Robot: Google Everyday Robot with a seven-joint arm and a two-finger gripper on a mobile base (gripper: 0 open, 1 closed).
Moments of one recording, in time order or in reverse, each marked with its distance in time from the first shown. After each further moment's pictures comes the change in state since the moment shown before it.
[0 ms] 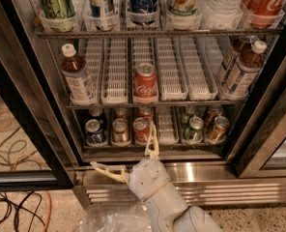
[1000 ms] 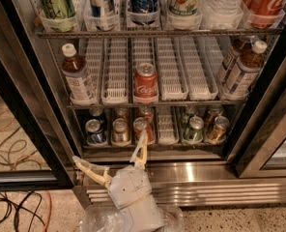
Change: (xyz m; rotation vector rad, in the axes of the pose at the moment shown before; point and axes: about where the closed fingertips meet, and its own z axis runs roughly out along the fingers) arm -0.017 0.026 0.007 0.175 -0.089 0.209
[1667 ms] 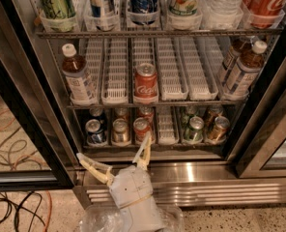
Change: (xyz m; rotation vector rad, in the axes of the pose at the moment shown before) arm 0.003 -0.010 -0.001 0.055 -0.002 0.019
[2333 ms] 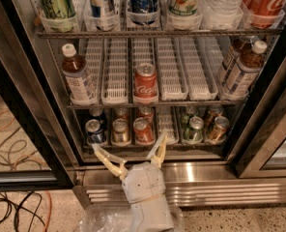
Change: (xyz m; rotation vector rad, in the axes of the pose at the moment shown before) arm -0.023 -0.039 -0.004 0.100 -0.050 -0.022
